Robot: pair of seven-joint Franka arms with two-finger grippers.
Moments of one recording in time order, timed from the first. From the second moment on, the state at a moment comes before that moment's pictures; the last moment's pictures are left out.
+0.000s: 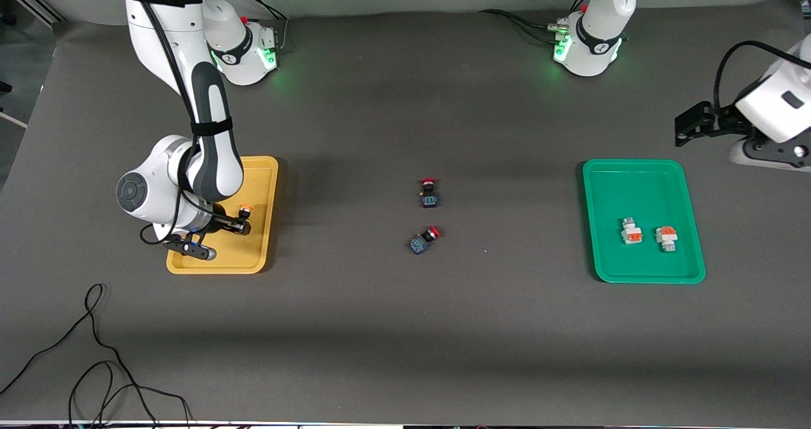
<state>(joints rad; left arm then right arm) 0.00 0.00 -0.10 -1.58 0.02 1.50 0.05 0.88 0.58 -0.82 -2.11 0.74 2.29 -0.11</state>
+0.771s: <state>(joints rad) -0.05 0.00 -0.01 -1.59 0.01 1.50 0.05 0.88 0.41 -1.07 -1.63 0.56 1.70 -0.12</state>
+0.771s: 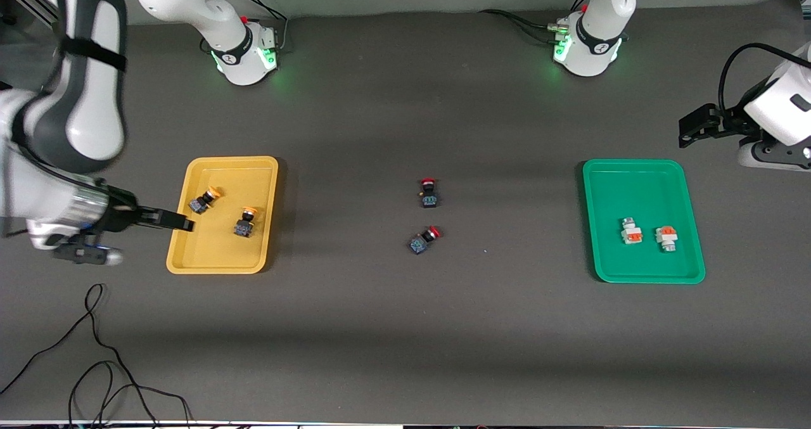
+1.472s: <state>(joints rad) -0.06 0.00 0.00 -1.59 0.01 1.50 0.05 0.61 0.19 -0.77 -1.44 0.27 1.48 0.00</state>
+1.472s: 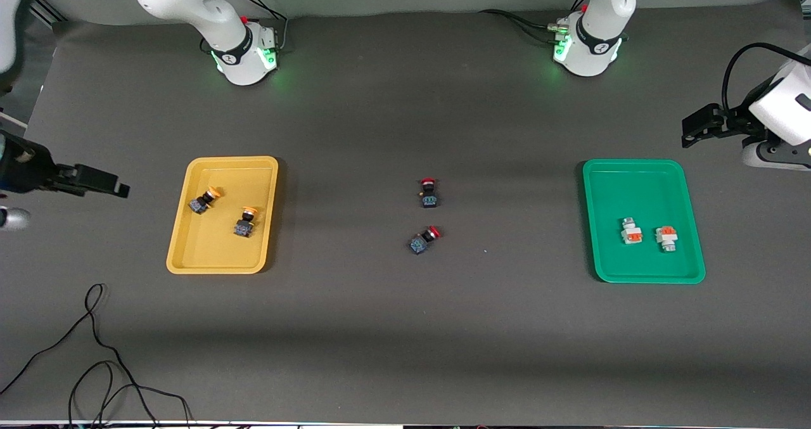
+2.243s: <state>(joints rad) -0.06 0.00 0.00 -1.59 0.01 1.50 0.05 0.01 -0.03 -0.03 -1.70 0.15 1.63 0.23</state>
